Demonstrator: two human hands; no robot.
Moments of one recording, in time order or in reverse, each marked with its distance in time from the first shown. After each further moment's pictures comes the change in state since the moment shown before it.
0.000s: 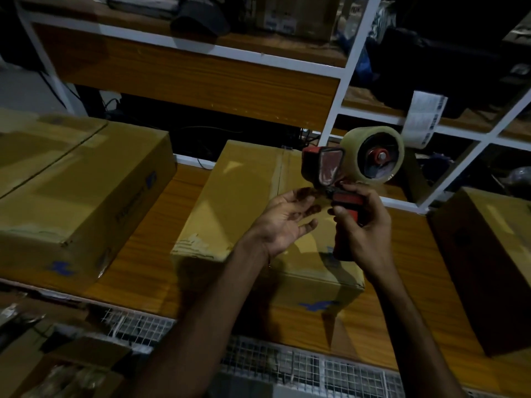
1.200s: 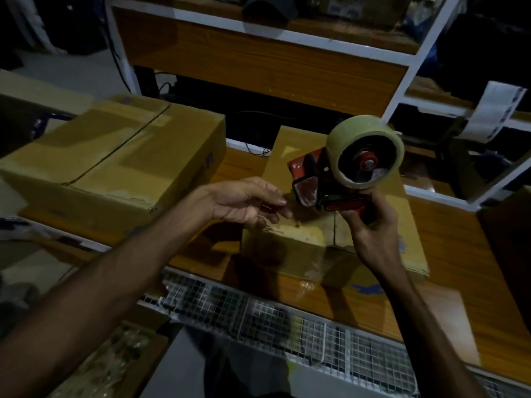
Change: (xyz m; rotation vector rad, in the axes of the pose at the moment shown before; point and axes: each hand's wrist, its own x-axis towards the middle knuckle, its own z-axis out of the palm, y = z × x) left_hand -0.114 0.138 -0.140 0.451 -0.246 -0.419; right_hand -0.046 -0.039 0.105 -0.078 -0.124 -0.135
